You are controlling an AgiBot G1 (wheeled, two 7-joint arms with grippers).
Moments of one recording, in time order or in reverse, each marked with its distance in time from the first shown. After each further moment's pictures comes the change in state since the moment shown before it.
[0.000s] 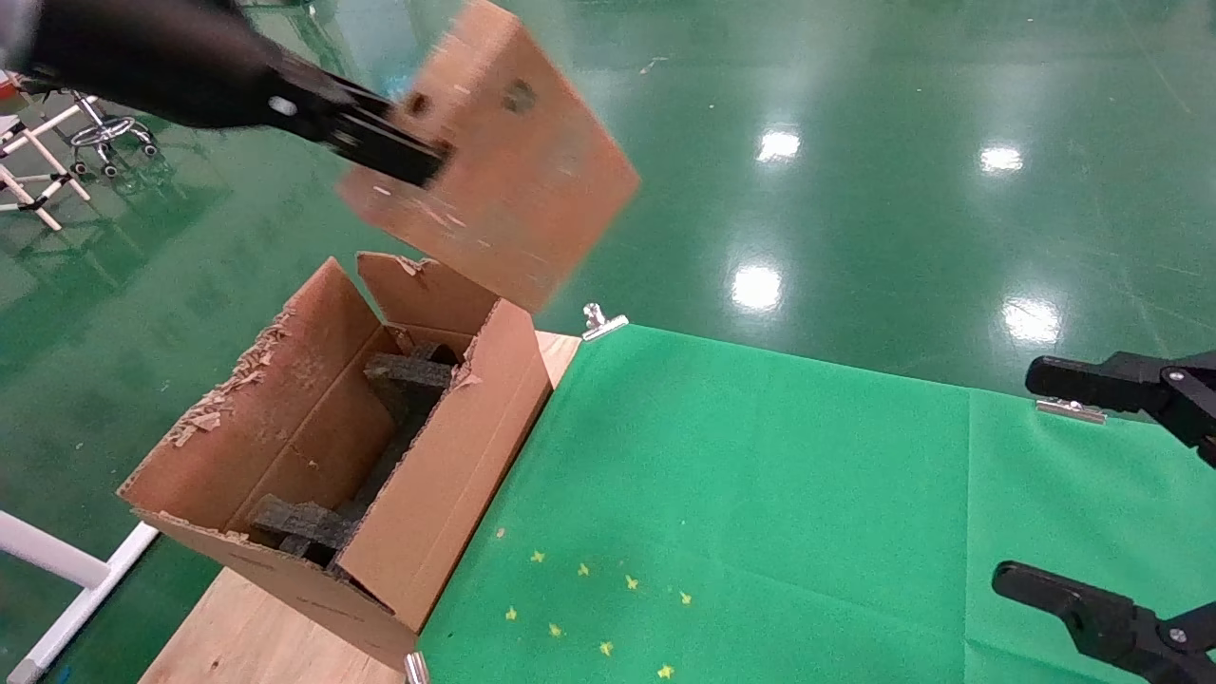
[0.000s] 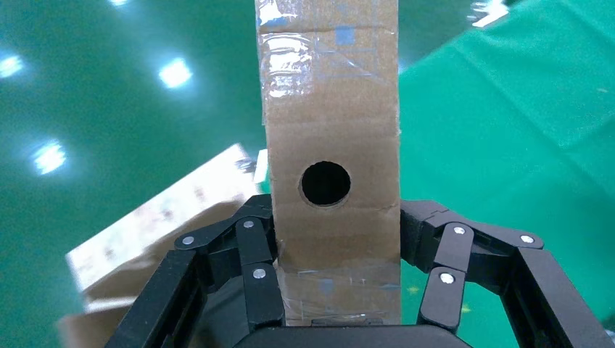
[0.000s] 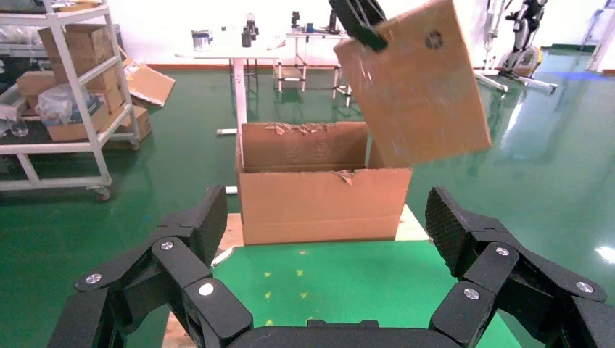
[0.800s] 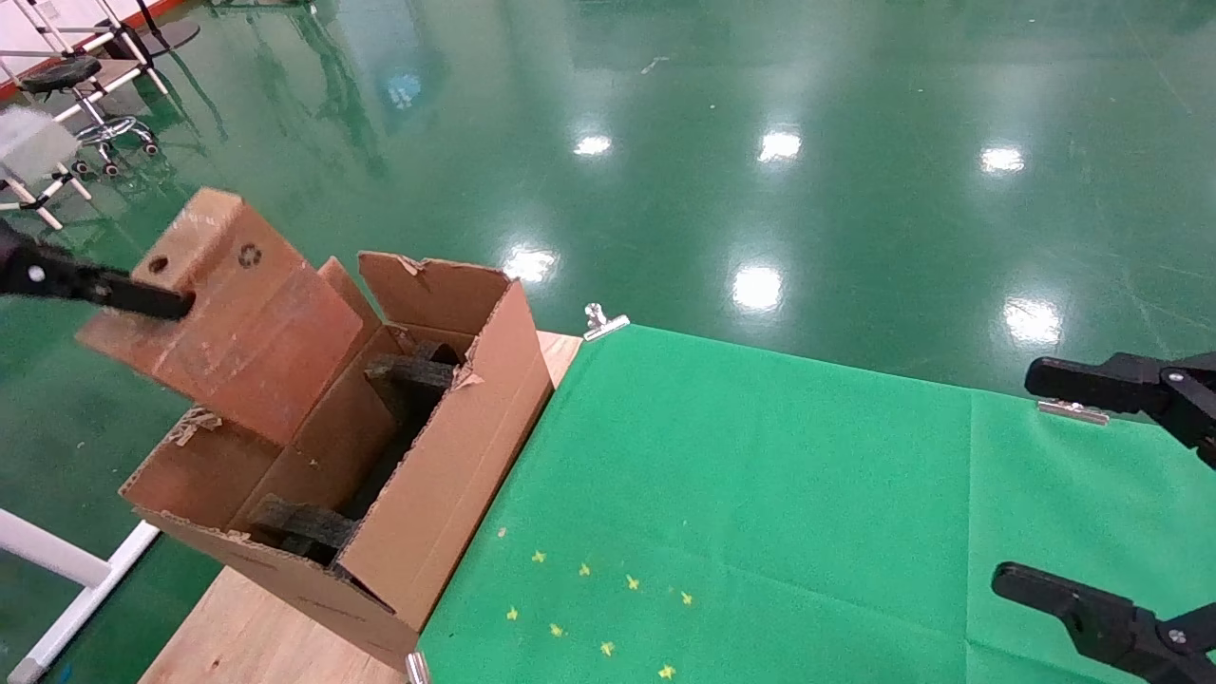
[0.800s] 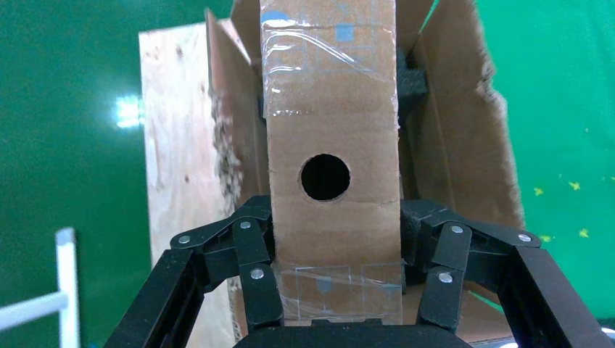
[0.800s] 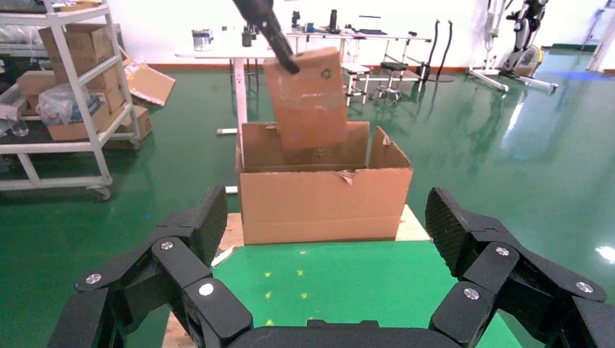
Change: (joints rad) left arm -0.019 -0.130 0.105 0.534 0.134 -0.024 0.314; right arm 0.000 0.000 0.000 0.000 0.000 0.000 0.000
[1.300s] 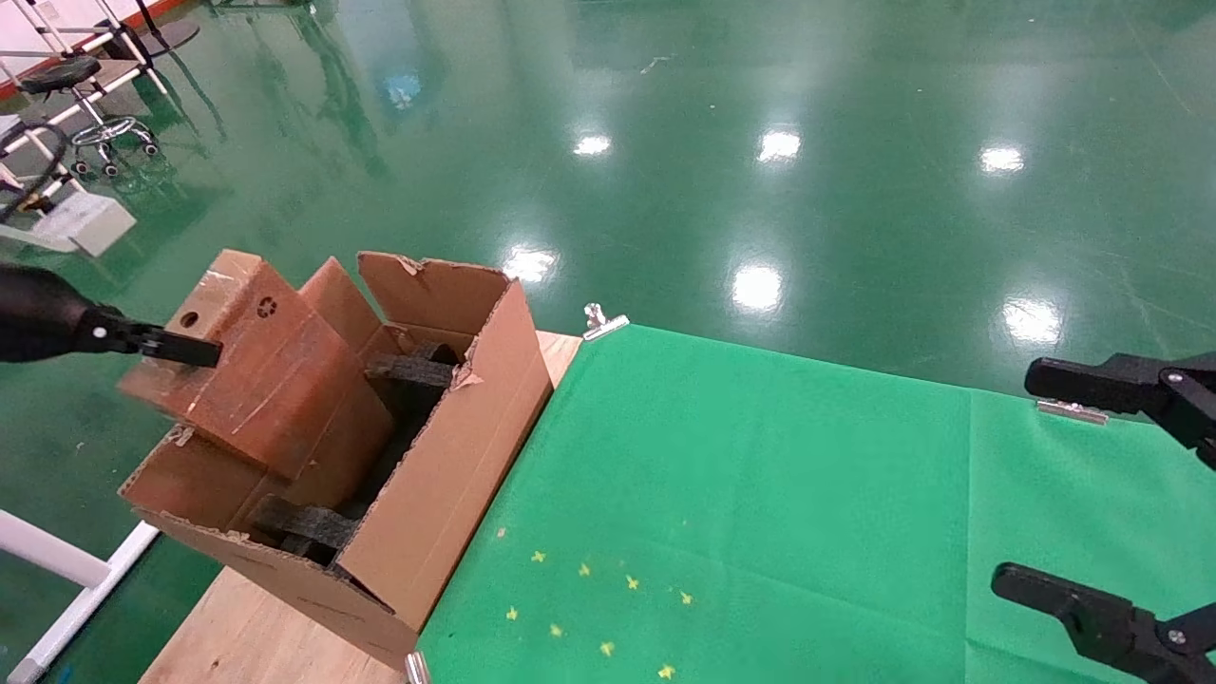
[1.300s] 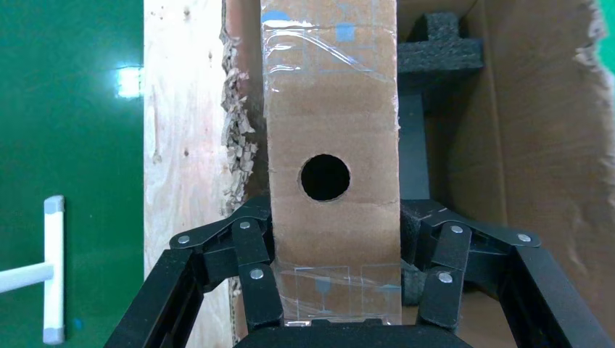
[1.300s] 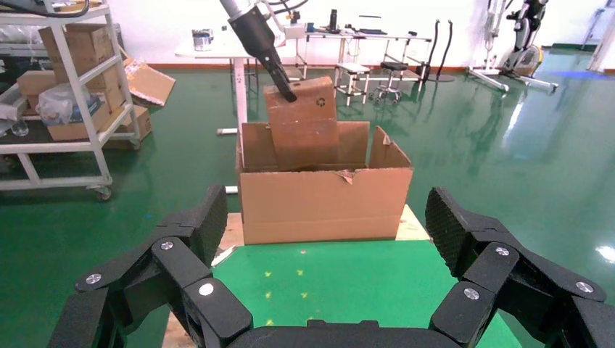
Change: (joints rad) left arm 0.166 0.056 -0.016 0.263 -0.056 -0.152 0.142; right arm 0.000 0.000 0.000 0.000 0.000 0.000 0.000
